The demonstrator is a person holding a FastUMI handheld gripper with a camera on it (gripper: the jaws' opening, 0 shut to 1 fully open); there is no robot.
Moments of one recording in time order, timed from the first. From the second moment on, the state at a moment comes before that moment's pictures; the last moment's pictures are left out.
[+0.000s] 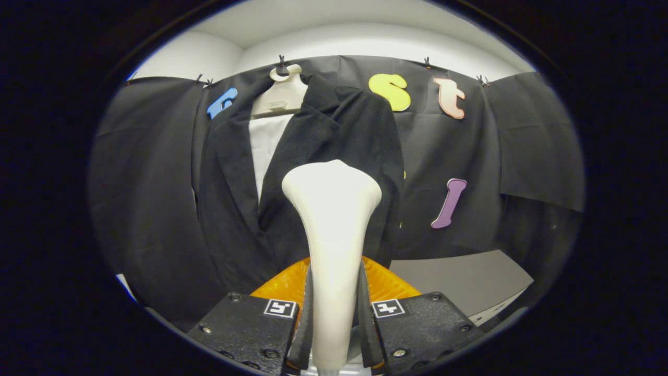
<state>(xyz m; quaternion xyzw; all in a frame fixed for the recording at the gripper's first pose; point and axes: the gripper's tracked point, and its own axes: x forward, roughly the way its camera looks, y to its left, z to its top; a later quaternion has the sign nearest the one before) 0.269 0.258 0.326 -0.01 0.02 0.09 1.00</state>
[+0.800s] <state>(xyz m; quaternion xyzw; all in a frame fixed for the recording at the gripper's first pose) 0.263 0.255 0.210 -0.02 0.09 0.08 0.99</state>
